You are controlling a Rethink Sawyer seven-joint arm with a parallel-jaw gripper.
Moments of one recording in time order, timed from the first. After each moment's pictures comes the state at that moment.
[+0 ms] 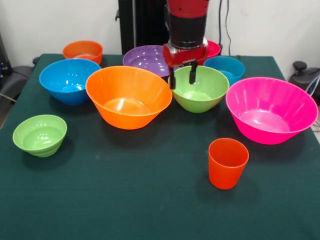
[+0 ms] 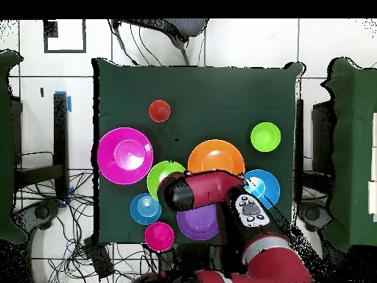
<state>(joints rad) -0.37 -0.60 0.21 1.92 -0.46 0.29 1.54</state>
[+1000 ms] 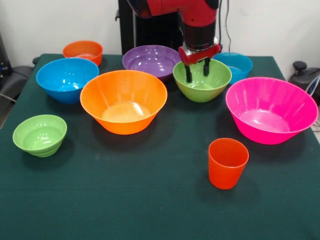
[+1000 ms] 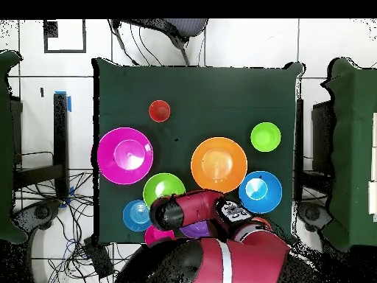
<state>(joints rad) -0.35 -0.48 0.21 2.02 -0.46 0.20 1.54</state>
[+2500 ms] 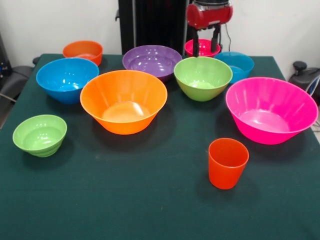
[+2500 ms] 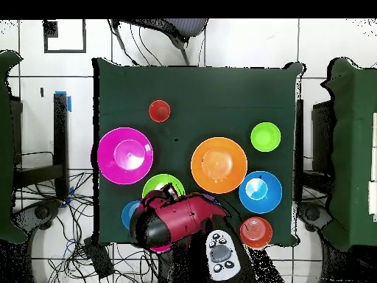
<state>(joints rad) -0.25 -0.86 0.18 2.13 -0.48 0.18 1.54</state>
